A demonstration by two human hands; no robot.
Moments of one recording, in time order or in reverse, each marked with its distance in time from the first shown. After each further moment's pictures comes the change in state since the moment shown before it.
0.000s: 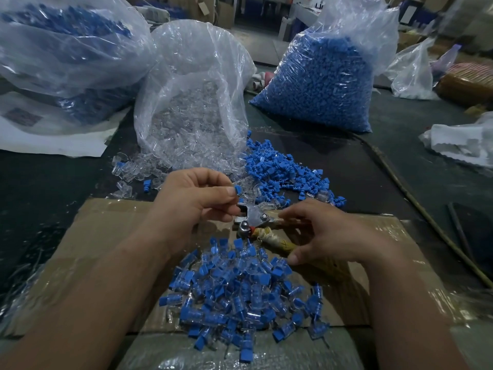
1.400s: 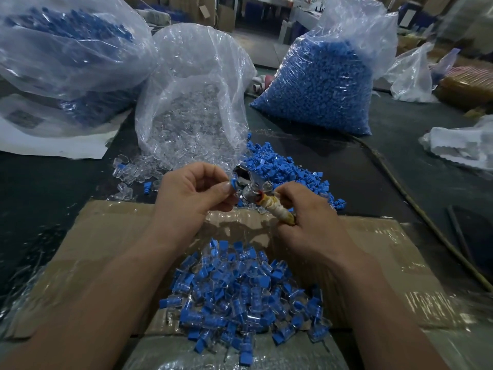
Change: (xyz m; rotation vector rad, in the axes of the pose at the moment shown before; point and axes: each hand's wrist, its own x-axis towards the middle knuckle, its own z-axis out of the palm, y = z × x) left_hand -0.003 -0.003 0.003 0.146 0.098 0.271; right_hand 0.007 -0.025 0.022 -0.061 0.421 -0.221
